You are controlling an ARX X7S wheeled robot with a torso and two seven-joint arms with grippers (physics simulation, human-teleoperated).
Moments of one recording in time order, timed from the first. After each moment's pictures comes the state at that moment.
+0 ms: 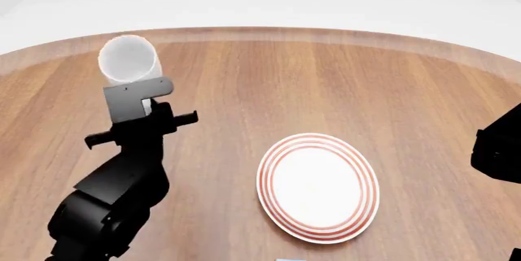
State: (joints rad) left arm -0.70 -0.34 0.38 -0.03 -0.66 -0.53 -0.73; right arm 0.08 0.41 0.16 -0.80 0.28 -0.17 0.38
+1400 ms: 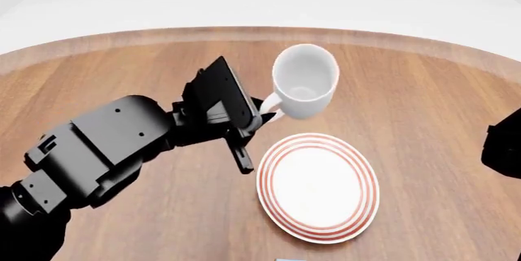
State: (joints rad) left arm -1.15 -0.53 0.91 0.01 -0.66 -0.57 0.44; right arm 0.09 0.44 0.16 -0.81 0.30 -0.16 0.41
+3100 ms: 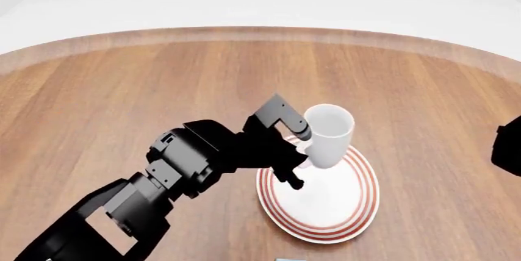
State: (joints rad) left arm -1.16 -0.09 0.99 -0.66 -0.69 -0.63 0.51; right arm 0.08 0.46 0.18 -0.79 0.32 -0.19 0.42
